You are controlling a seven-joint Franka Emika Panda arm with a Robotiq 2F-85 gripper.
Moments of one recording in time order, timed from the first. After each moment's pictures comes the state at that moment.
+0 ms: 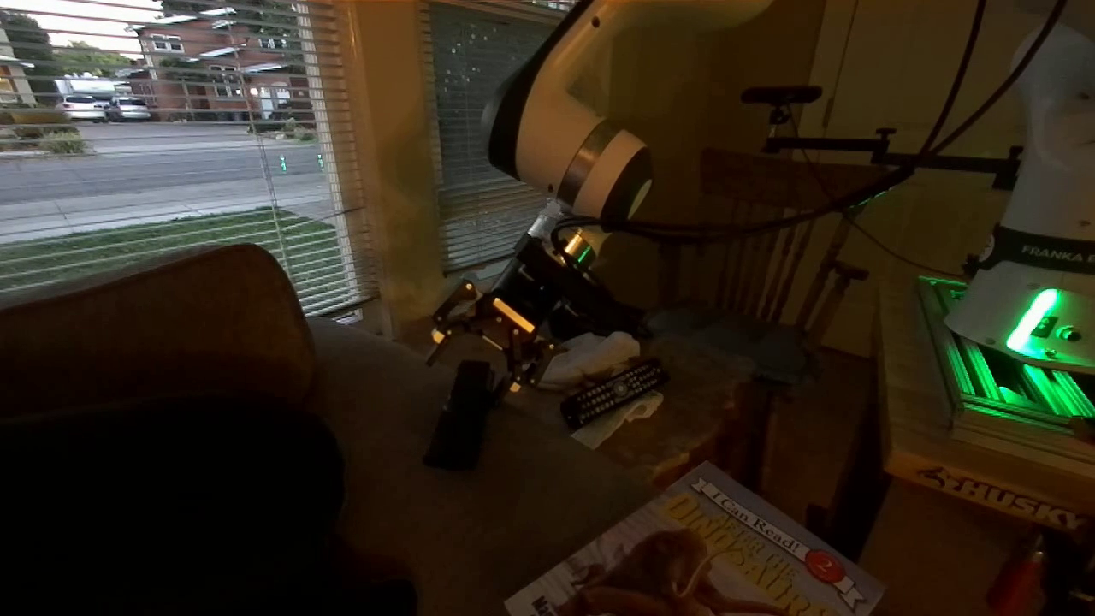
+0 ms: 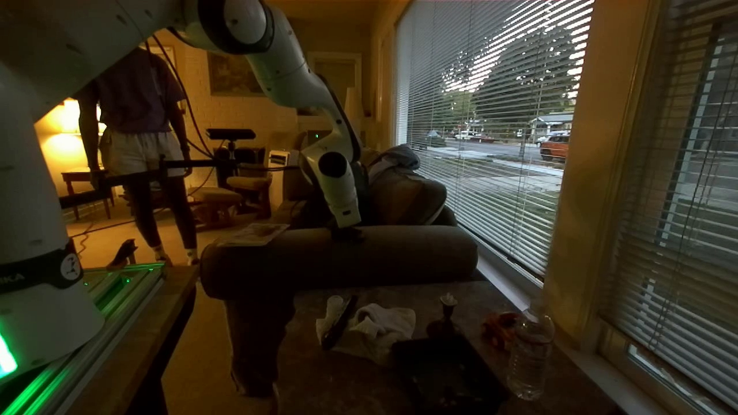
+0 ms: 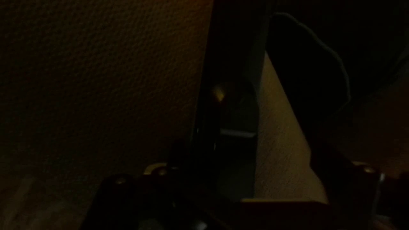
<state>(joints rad) 0.47 0.85 0.25 -1.71 1.83 2.91 -0.46</state>
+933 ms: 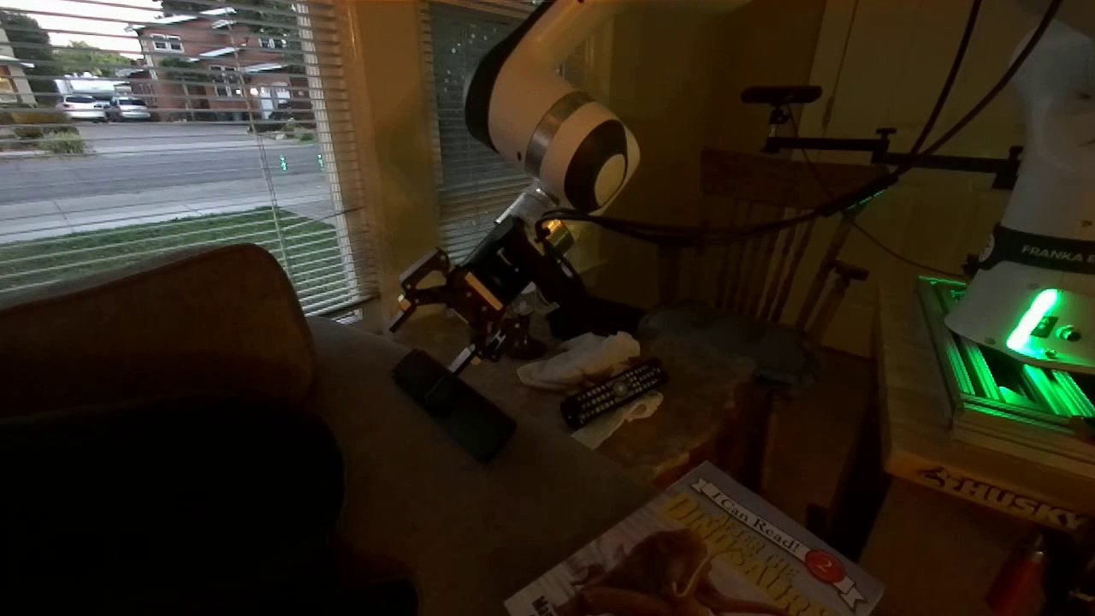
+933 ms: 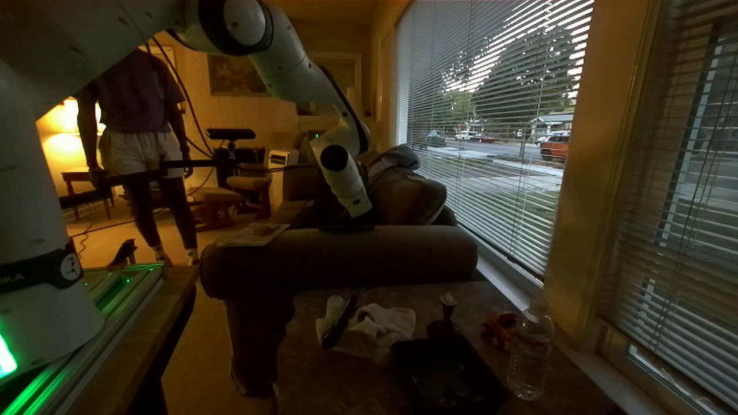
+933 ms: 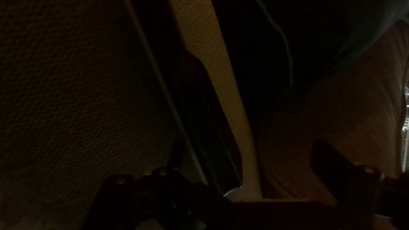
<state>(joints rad) 0.50 0.86 0.22 -1.60 2.01 2.93 -0.76</state>
